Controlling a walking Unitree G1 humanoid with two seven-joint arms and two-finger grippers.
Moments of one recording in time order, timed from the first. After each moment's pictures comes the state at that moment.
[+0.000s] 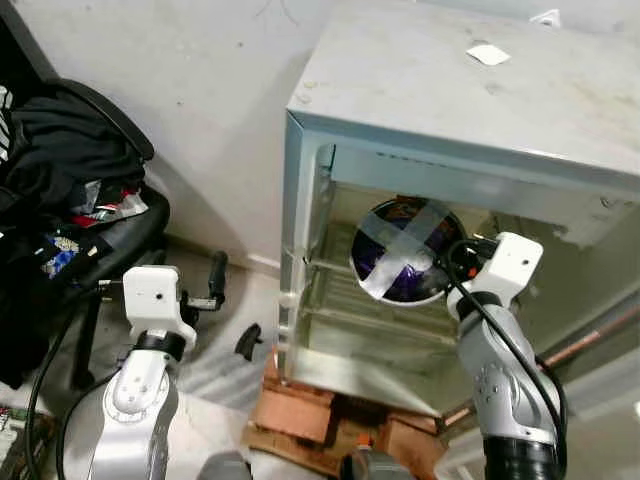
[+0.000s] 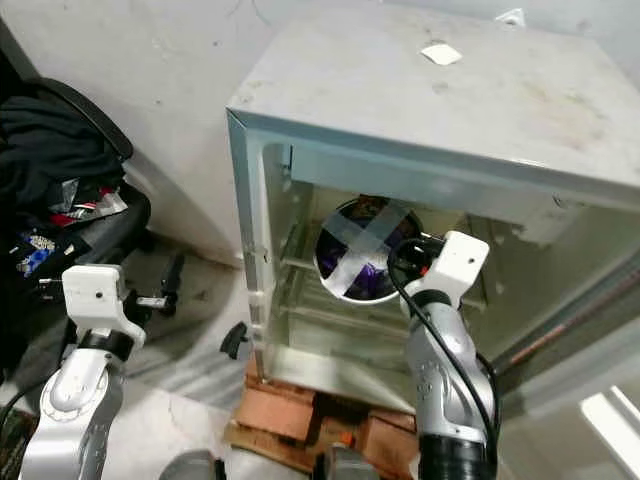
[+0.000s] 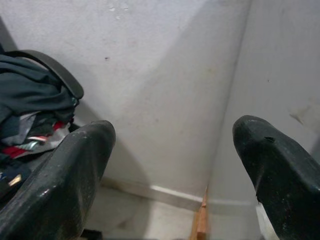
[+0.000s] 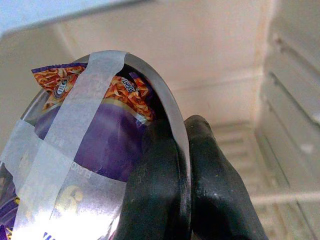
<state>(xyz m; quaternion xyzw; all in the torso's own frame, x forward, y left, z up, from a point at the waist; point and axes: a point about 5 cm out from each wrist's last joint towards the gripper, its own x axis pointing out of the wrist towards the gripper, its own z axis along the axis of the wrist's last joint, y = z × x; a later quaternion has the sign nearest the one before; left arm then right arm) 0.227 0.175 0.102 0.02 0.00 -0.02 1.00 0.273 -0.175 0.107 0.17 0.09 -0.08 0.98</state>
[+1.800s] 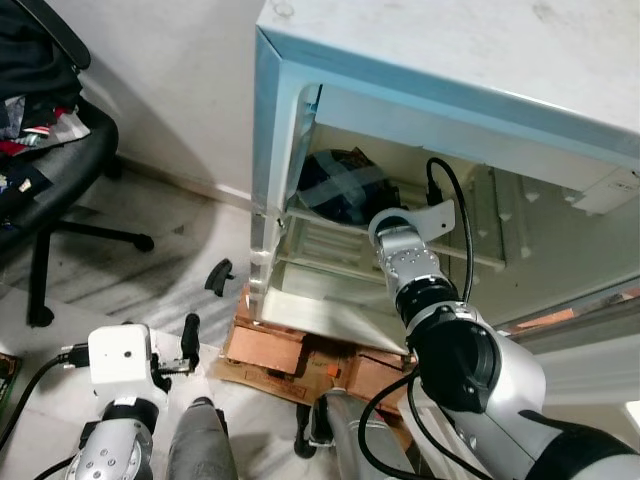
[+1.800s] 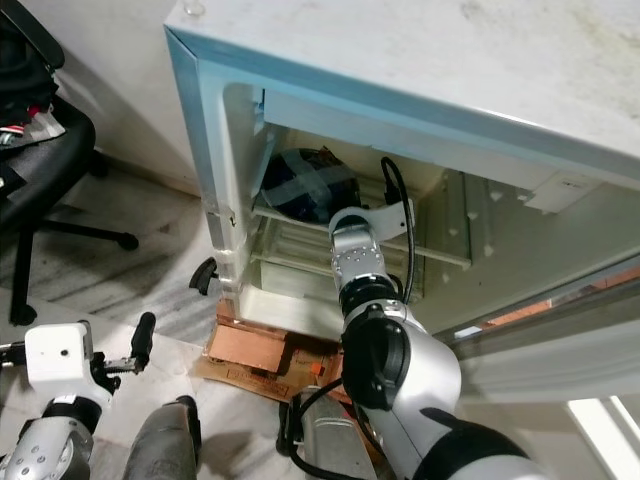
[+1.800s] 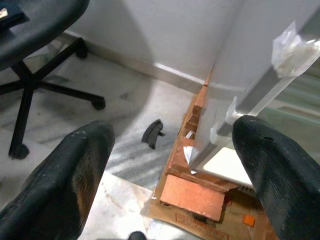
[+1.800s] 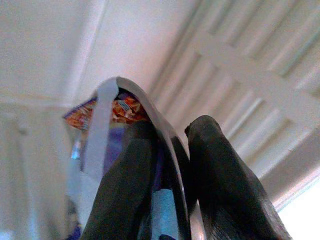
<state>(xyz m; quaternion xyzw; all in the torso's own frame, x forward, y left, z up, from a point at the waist) 0.162 0.188 0.093 0.00 0.13 0.05 0.99 0.384 -0.088 0.116 0.61 0.13 -0.12 0.77</state>
